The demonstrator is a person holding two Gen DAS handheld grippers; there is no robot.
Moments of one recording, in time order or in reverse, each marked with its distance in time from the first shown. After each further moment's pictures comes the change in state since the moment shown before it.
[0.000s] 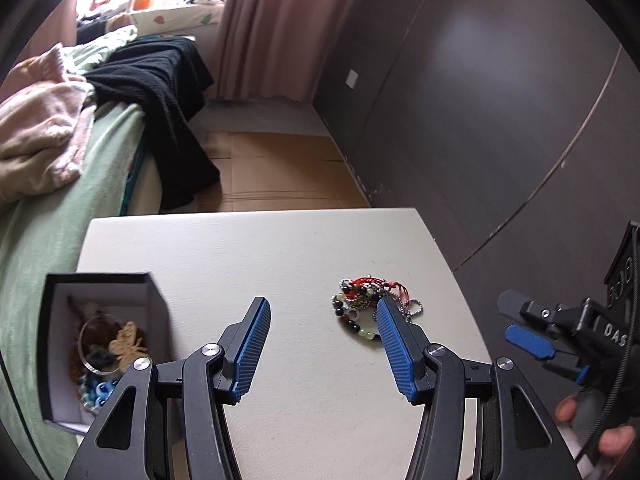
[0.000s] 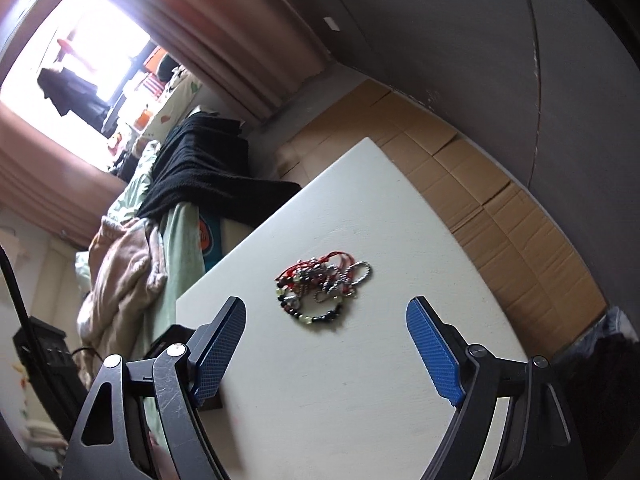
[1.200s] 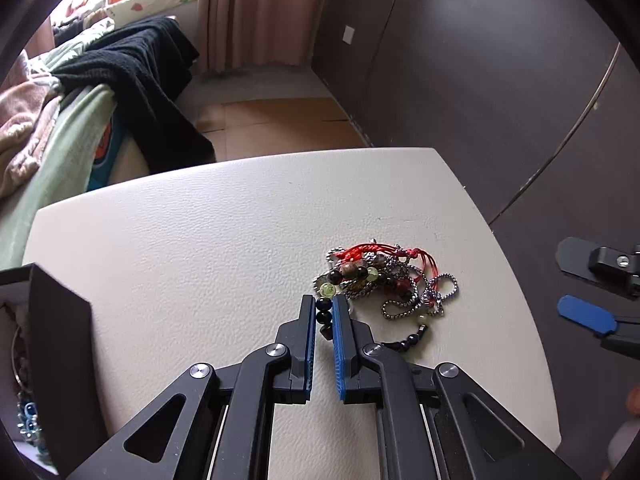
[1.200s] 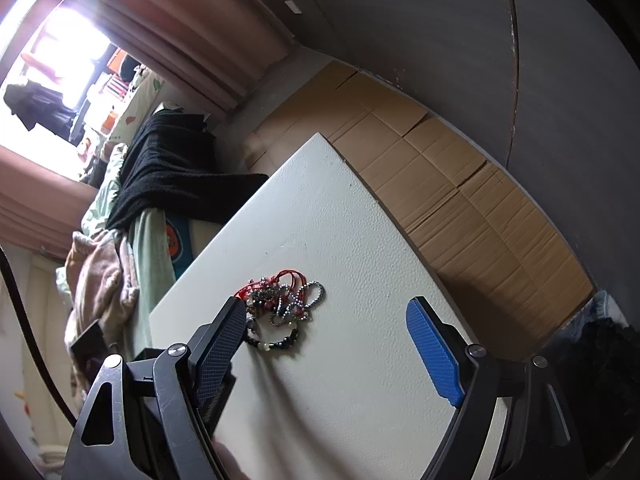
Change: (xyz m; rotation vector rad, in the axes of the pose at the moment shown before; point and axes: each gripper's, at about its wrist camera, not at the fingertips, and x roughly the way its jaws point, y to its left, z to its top) left arm 0.078 -0.019 -0.015 0.052 0.110 0.057; right arm 0.025 -0.023 0.027 0.066 0.079 -0.080
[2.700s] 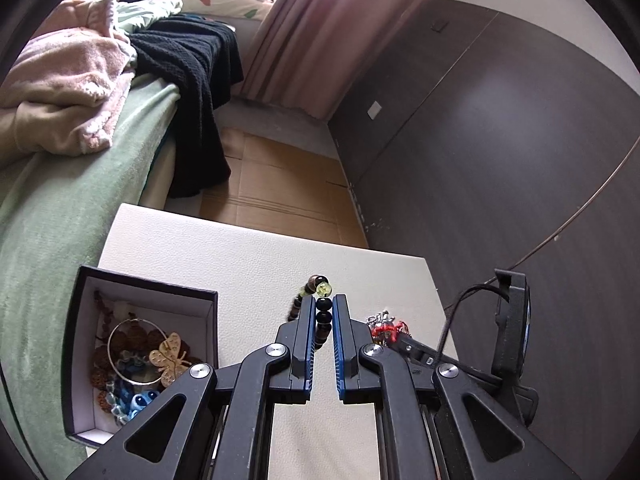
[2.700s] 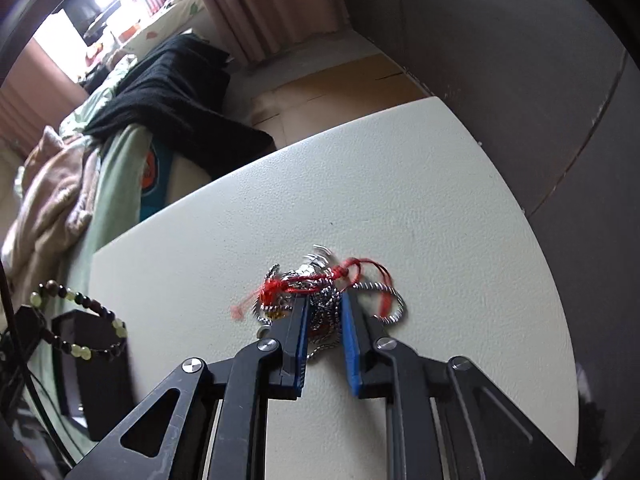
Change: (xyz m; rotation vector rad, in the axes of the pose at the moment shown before) left arm -0.105 0.097 0.009 -0.274 -0.177 -0.165; right arm 0.085 0.075 -0.017 -0.306 0.050 -0.146
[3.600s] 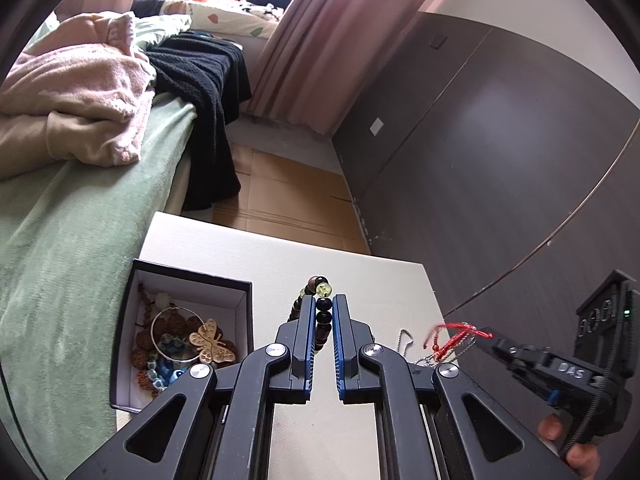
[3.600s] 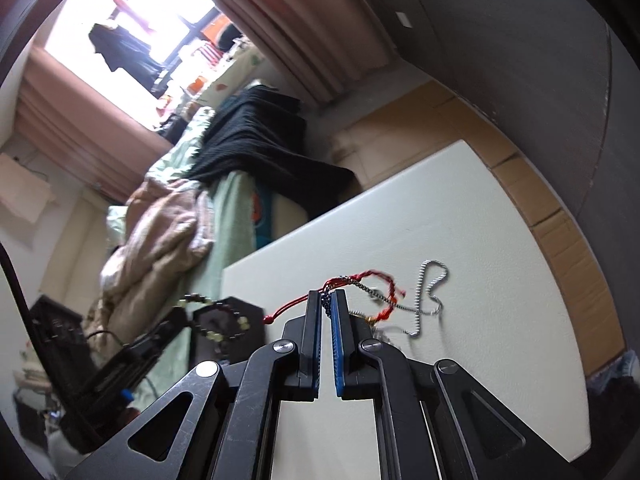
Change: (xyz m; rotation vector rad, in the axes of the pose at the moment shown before) left arm -0.042 0.008 -0.007 0.004 -0.060 0.017; right arm -0.121 -0.004 -0.032 0.038 -0.142 0.346
